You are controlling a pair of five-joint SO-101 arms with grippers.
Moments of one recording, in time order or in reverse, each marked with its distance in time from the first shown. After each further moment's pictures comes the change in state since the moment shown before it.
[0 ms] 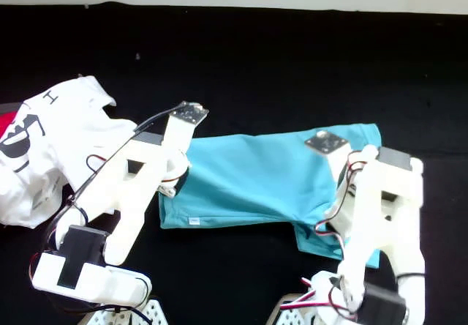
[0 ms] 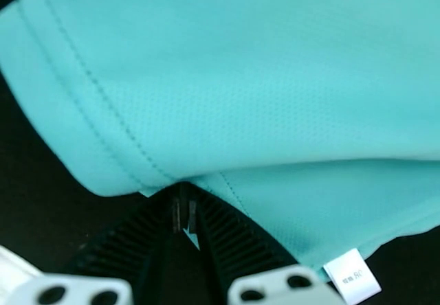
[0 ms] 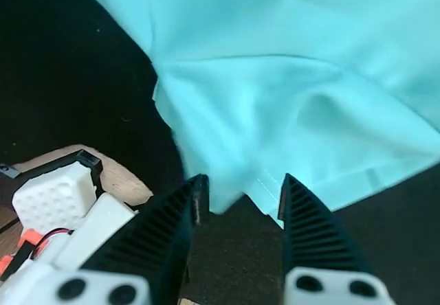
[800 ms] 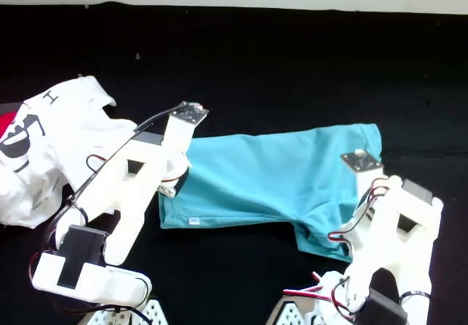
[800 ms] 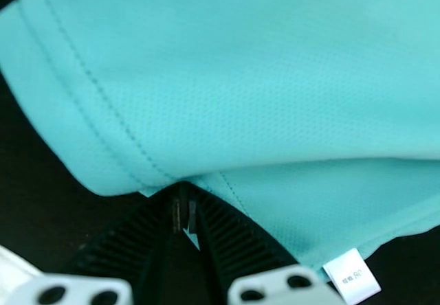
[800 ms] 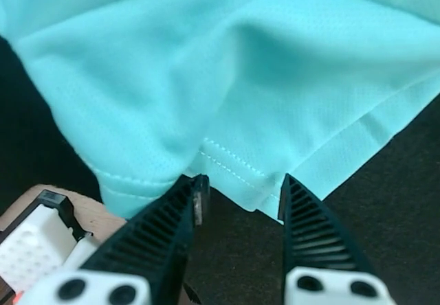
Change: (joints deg) left arm 0.0 0.0 0.0 0.0 0.0; right arm 13.5 -1.2 14.7 -14.9 -2.7
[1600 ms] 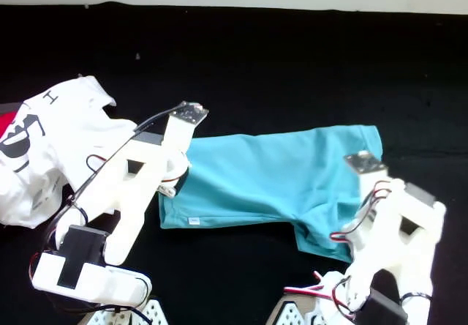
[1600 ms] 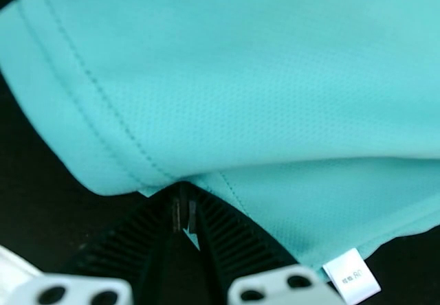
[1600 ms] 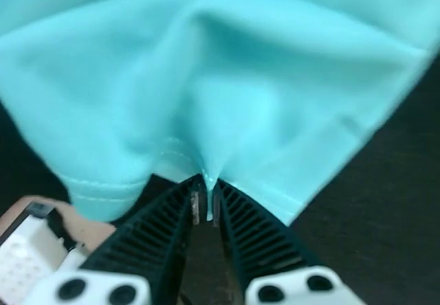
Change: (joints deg) left arm 0.0 0.0 0.0 0.0 0.0; right arm 3.4 0.0 -2.1 -1.3 0.0
